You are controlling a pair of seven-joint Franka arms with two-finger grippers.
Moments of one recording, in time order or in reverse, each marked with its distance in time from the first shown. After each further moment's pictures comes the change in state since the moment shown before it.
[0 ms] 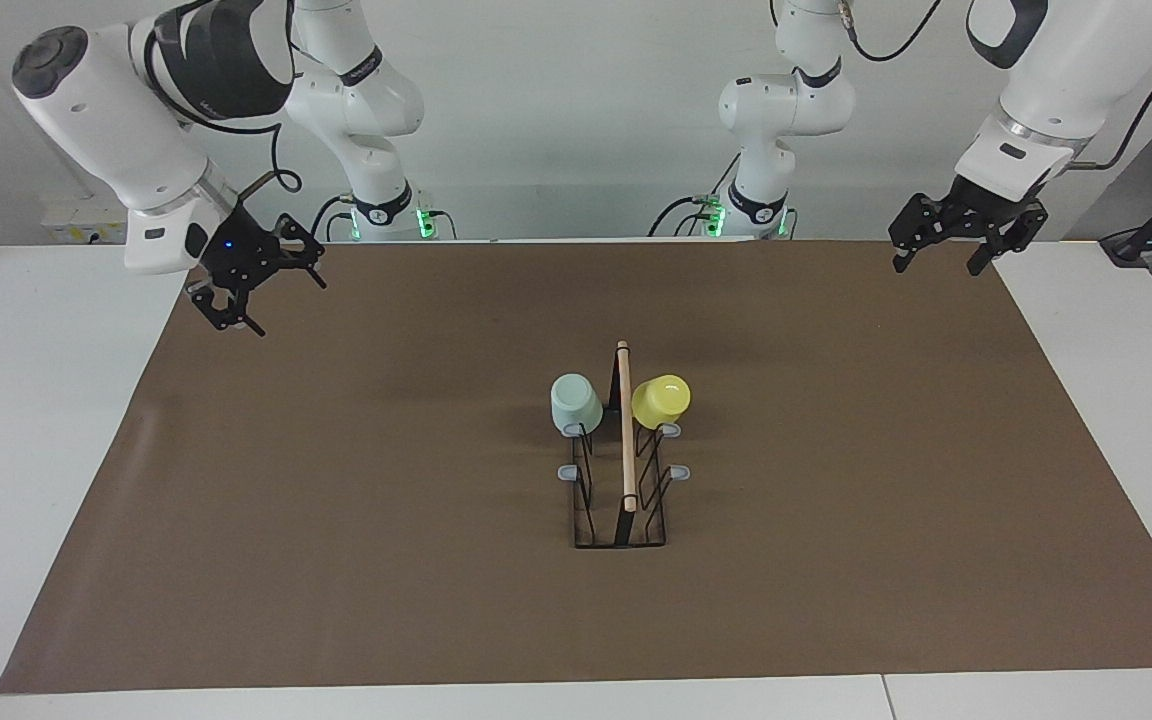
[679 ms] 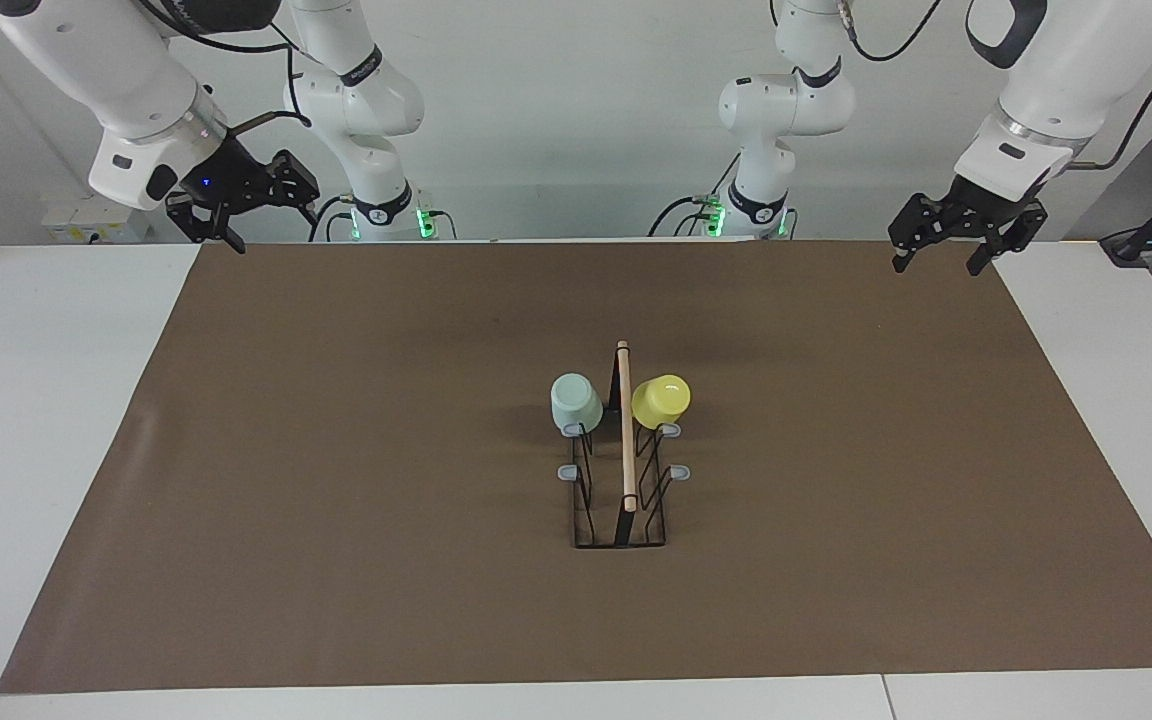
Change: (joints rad) left arm 0.000 0.000 -0.001 0.000 0.000 0.000 0.000; right arm 0.021 0.008 0.012 0.178 -0.079 -0.312 0.448
